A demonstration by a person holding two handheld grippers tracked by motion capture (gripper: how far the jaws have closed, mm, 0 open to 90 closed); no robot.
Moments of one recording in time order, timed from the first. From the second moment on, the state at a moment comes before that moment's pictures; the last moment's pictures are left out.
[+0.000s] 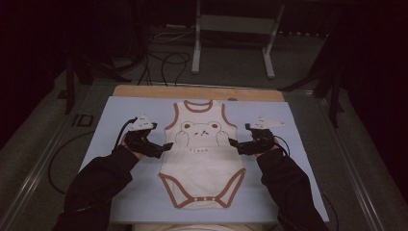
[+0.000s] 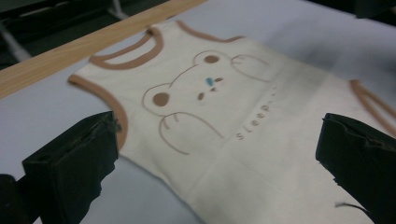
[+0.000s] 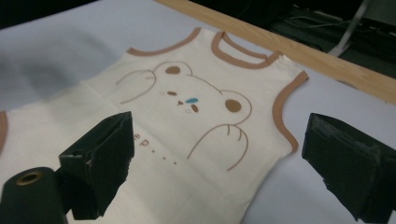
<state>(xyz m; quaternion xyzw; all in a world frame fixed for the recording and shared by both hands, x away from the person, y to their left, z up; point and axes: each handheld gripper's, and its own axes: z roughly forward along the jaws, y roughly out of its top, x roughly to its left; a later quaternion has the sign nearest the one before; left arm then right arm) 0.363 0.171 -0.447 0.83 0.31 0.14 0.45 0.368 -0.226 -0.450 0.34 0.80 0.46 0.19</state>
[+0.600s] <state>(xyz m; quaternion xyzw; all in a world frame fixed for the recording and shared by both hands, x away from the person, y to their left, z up) 0.379 0.167 -0.480 0.84 0.30 0.12 0.44 0.385 -0.231 -0.489 0.37 0.81 0.42 0.16</state>
